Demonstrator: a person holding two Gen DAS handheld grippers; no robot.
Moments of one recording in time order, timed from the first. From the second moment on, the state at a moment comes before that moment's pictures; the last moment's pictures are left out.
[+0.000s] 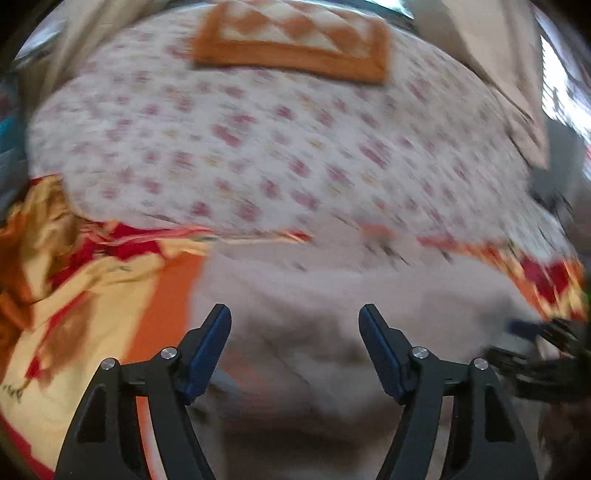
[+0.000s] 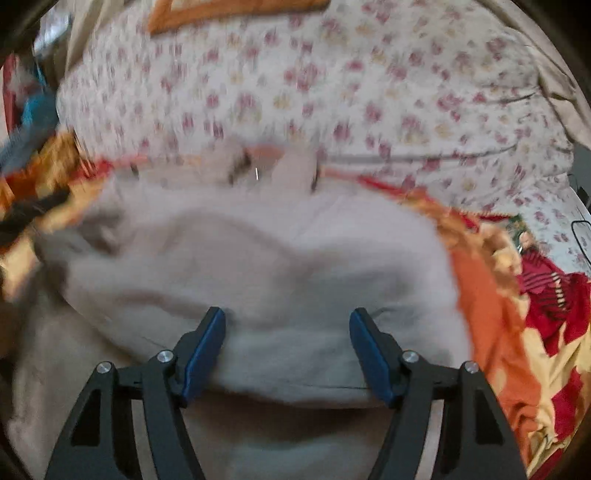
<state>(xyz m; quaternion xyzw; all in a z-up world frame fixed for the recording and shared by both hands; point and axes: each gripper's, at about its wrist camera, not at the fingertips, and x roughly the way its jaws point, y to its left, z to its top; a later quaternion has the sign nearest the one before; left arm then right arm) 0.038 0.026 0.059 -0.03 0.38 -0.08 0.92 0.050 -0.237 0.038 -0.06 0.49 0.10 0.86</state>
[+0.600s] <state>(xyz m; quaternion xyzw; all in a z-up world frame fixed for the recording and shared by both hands) 0.058 -0.002 0.011 0.04 0.48 -0.07 0.88 0.042 -0.236 0.028 -0.05 0.45 0.12 0.88</state>
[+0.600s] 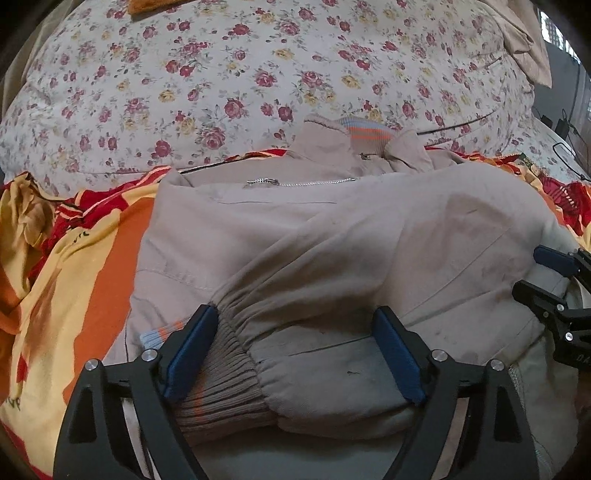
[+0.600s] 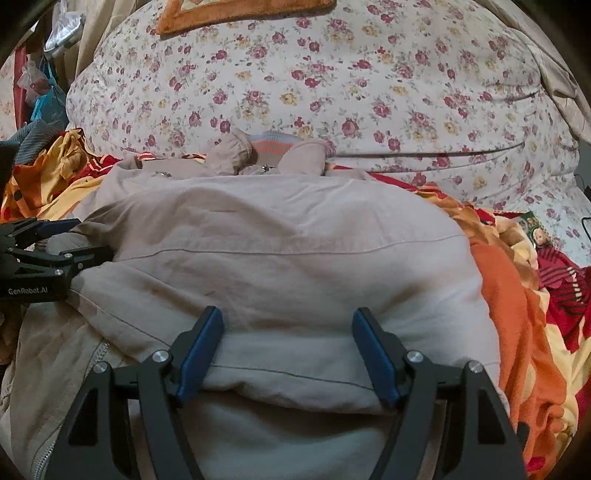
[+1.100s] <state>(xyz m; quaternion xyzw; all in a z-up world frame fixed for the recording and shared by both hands) 0.058 -0.002 0.010 0.04 0.47 -0.07 0.88 0.043 -0.238 0.028 -0.04 0.45 0.13 0.88</state>
